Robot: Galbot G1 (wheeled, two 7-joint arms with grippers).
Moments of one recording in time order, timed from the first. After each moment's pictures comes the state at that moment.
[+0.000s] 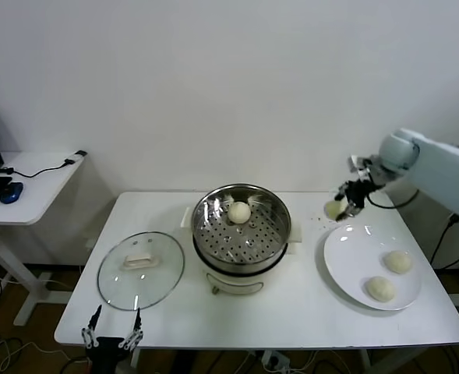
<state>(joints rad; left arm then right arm) 1.84 -1.58 -0.68 -2.02 0.18 -0.12 0.00 0.67 0.85 -1.43 1.03 0.56 -0.18 -1.11</state>
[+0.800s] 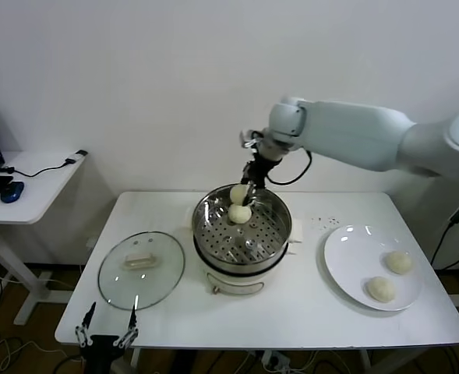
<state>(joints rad) 1.85 -1.58 -0.69 -2.05 0.17 -0.12 -0.01 0.73 1.33 -1.63 1.02 0.91 -0.30 -0.97</state>
